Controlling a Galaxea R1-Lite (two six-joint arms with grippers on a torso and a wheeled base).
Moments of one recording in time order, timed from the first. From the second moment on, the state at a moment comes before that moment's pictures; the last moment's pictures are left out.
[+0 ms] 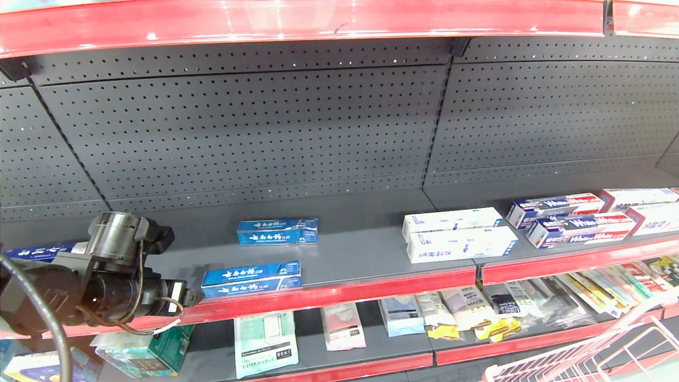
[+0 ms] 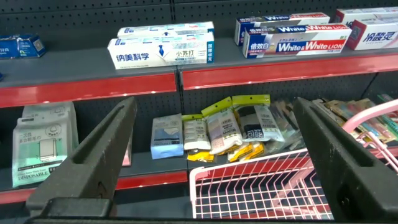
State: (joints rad) left arm -0.11 1.74 -0.60 -0.20 0.14 -0.05; right arm 0.00 0.00 0.00 0.00 -0.01 0.00
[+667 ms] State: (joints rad) left arm -0.11 1.77 -0.61 -0.21 0.14 -0.05; right arm 0.00 0.00 0.00 0.00 -0.01 0.00
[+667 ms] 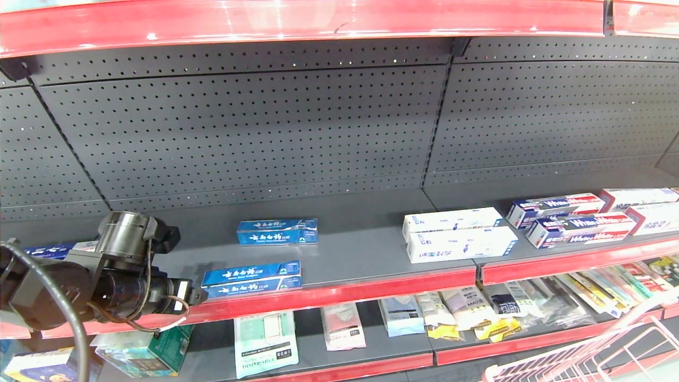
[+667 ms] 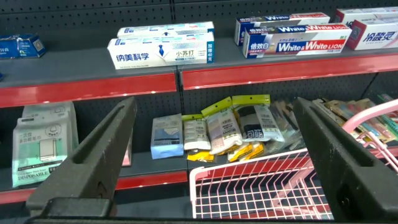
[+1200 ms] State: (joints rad) left arm -0.11 1.79 -0.63 -0.21 0.15 -0.04; right arm 0.00 0.00 0.00 0.00 -0.01 0.00
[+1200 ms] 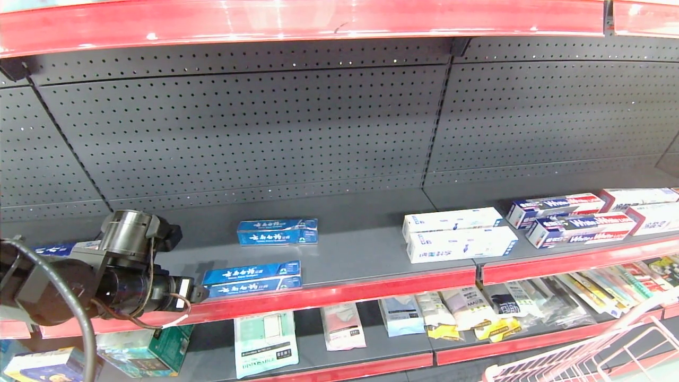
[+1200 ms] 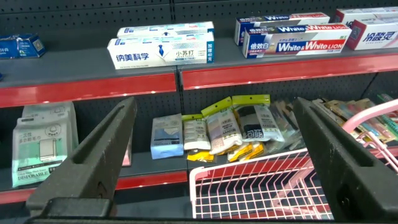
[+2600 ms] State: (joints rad) left arm -0.02 1.72 -0.69 -0.10 0.12 0.03; right arm 0.00 0.00 0.00 0.00 -0.01 0.00
